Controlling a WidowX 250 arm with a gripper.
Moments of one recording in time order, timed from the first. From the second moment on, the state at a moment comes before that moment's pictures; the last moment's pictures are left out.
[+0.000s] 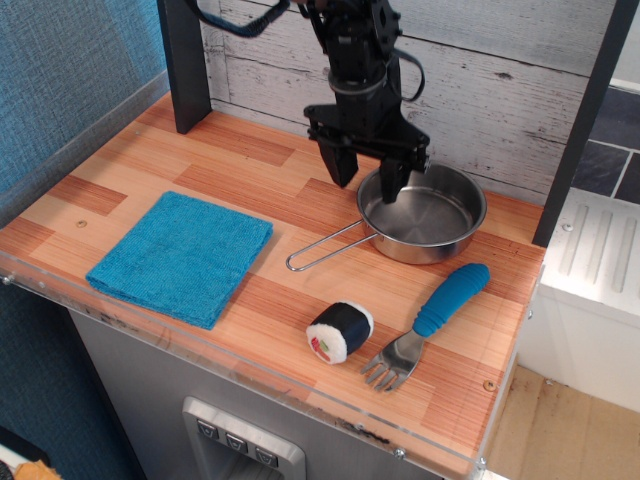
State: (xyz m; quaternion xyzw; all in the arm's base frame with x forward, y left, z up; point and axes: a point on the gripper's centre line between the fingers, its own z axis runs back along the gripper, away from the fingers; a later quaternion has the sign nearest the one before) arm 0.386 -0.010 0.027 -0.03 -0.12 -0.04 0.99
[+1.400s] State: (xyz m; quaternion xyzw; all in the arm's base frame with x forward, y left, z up) arm 0.363 -0.006 0.068 -0.02 -0.10 0.00 0.99
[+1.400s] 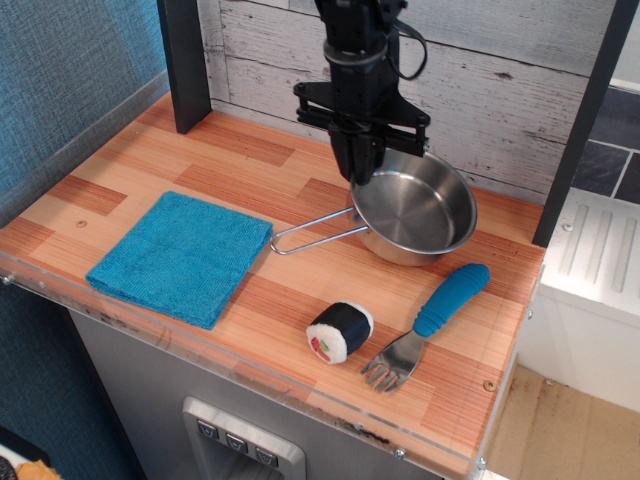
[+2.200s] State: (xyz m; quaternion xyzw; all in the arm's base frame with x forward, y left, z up) arm 0.338 0.054 0.082 0.00 -0.09 0.36 0.93
